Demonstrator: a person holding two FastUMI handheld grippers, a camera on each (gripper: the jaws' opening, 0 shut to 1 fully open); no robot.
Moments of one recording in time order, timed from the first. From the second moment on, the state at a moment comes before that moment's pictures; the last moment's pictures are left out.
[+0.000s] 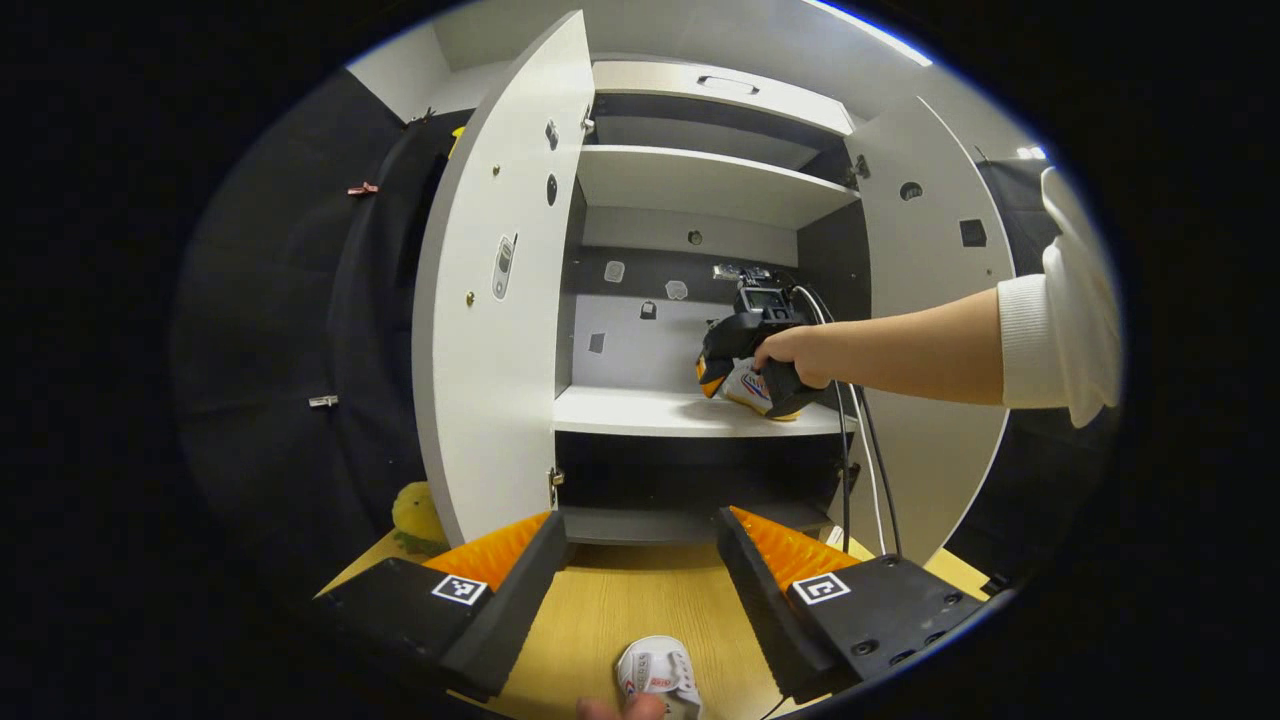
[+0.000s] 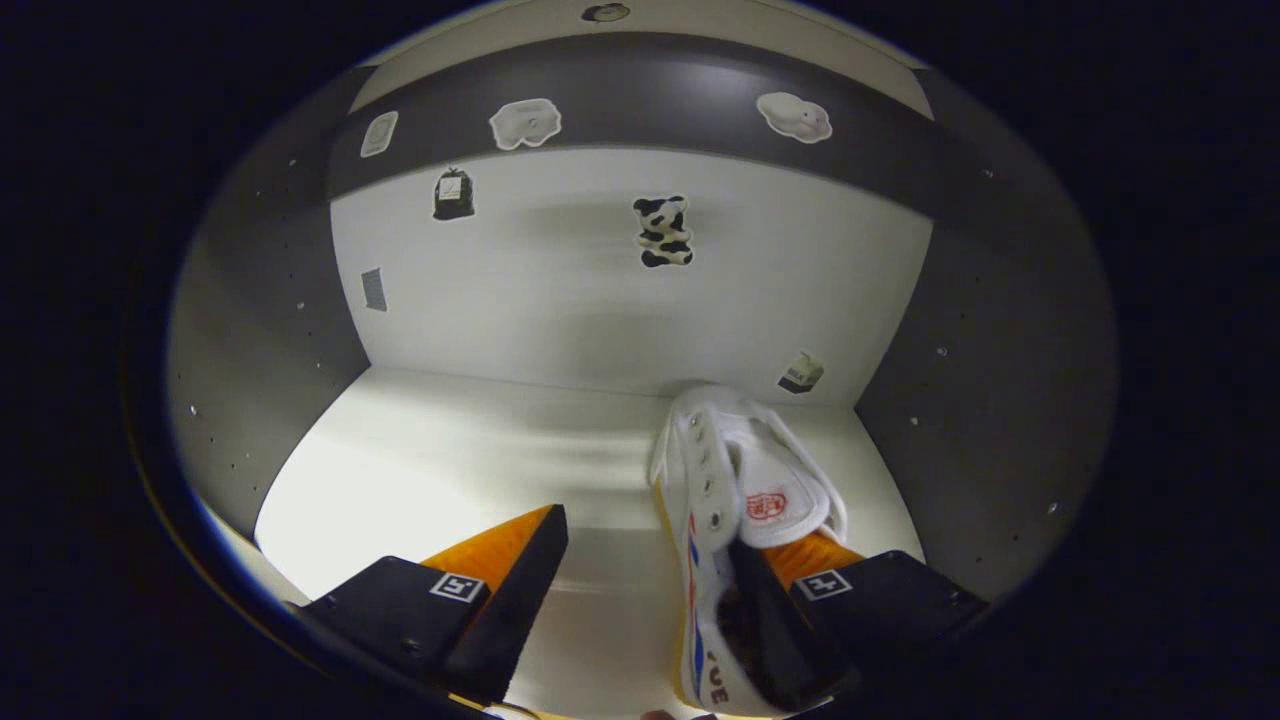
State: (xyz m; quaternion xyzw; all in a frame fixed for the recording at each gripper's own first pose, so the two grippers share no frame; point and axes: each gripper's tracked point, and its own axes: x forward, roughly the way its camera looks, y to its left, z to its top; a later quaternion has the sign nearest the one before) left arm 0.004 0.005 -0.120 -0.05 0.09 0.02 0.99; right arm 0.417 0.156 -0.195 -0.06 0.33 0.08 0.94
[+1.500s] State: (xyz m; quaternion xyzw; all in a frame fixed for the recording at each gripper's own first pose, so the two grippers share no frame) left arm -0.093 0.001 -0.269 -0.02 0.19 -0.01 0.98; right arm 0.070 0.099 -0.064 0.03 0.08 0.14 0.99
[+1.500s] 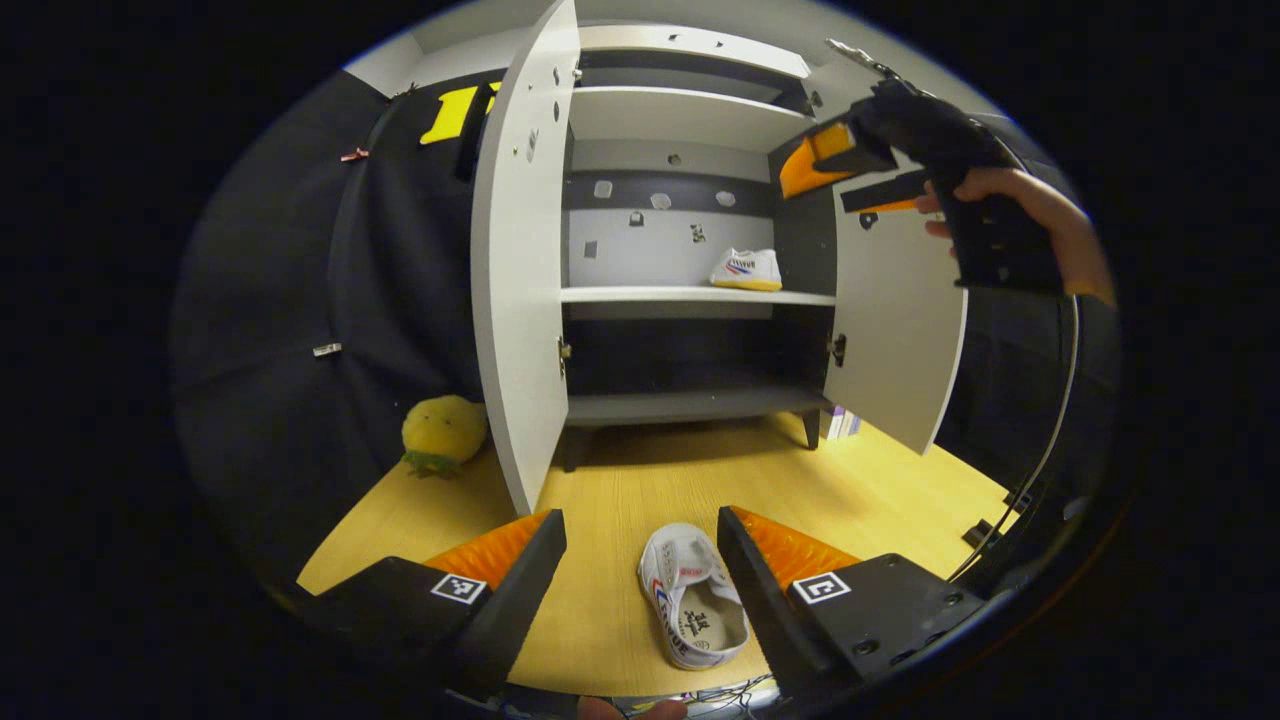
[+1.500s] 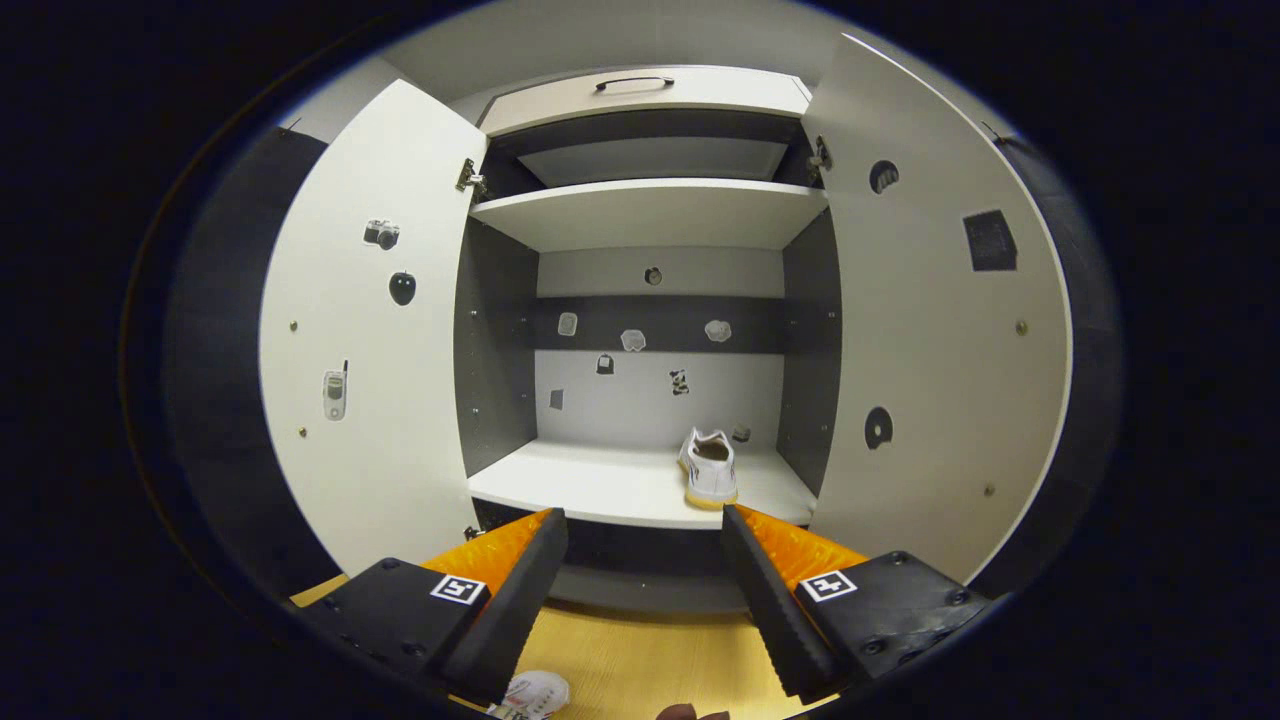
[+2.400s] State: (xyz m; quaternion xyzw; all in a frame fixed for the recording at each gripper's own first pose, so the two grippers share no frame) left arm -0.028 -0.019 -0.445 0.00 0.30 -0.02 0.95; right arm 0.007 0.031 -0.090 -0.03 0.14 0.12 0.98
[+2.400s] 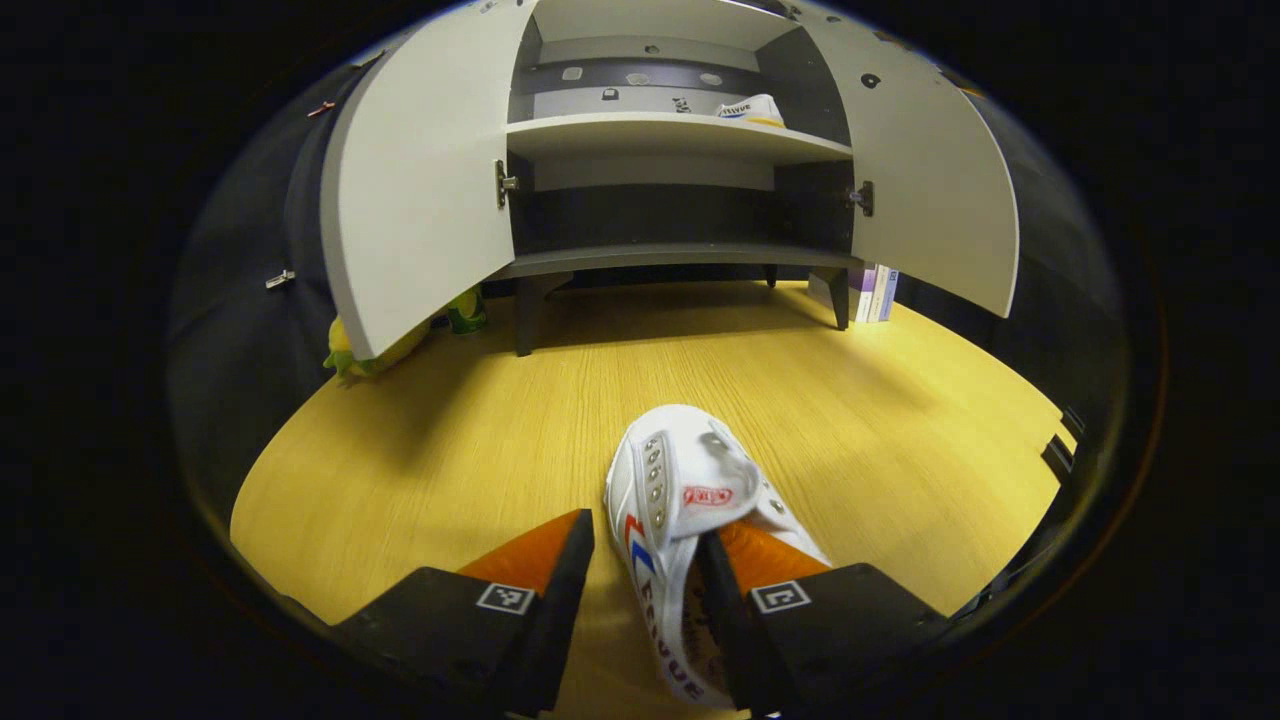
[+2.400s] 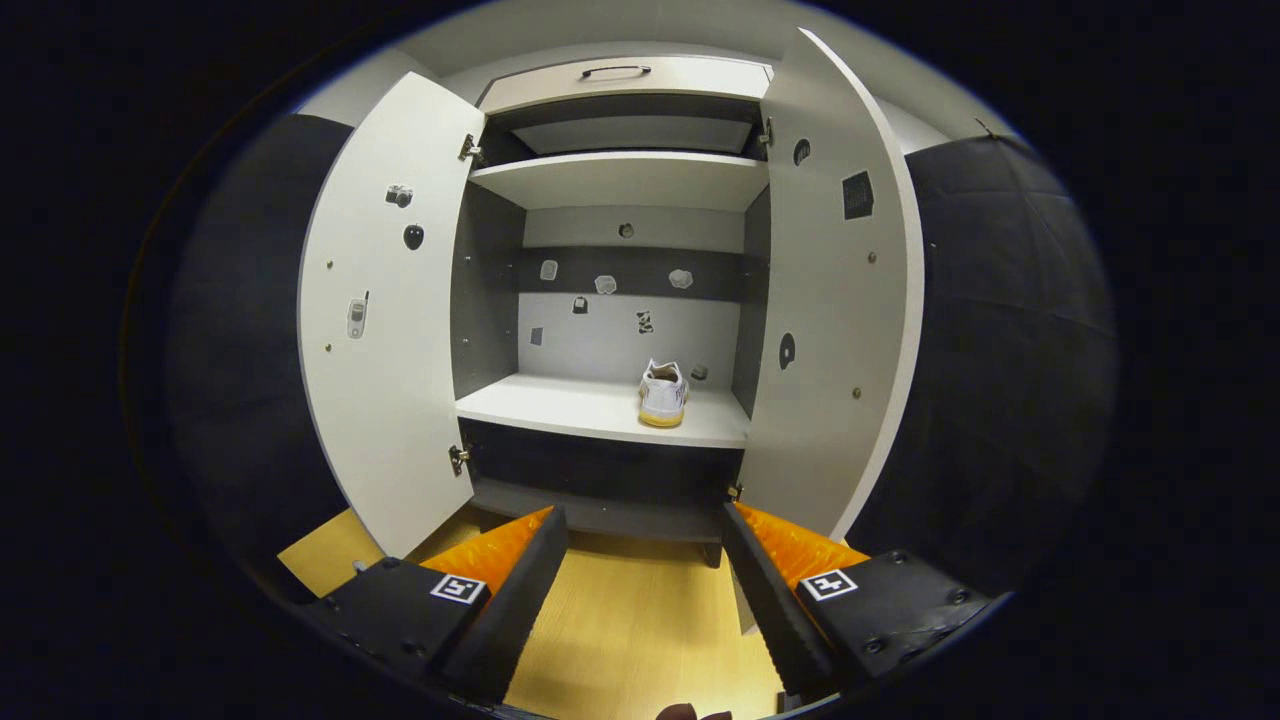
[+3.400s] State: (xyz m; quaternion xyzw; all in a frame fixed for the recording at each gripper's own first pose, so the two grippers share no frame) left arm 0.023 -0.002 -0.323 0.01 0.30 0.04 0.95; right arm 0.002 0.020 -0.113 0.01 0.17 0.12 0.98
